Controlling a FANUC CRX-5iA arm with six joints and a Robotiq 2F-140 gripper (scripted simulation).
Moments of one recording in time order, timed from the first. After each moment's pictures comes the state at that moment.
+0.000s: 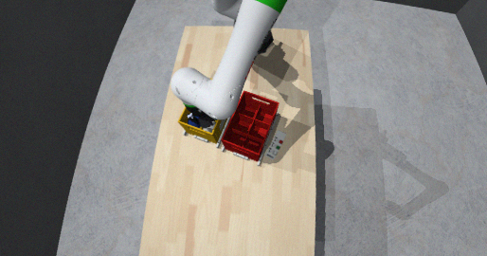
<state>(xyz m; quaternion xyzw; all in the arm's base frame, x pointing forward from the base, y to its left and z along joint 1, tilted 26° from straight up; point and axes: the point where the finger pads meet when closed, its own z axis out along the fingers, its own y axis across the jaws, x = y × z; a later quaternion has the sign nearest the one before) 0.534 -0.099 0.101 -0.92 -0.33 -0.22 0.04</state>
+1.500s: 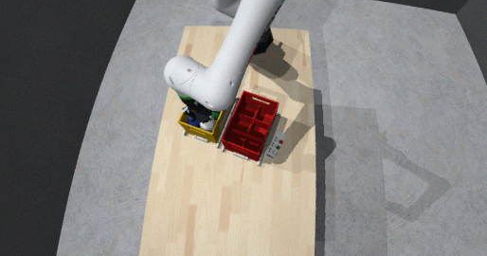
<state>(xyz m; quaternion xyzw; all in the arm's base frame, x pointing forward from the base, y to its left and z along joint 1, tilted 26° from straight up) 0.509 -0.113 0.158 -0.92 -0.33 -0.22 0.04</state>
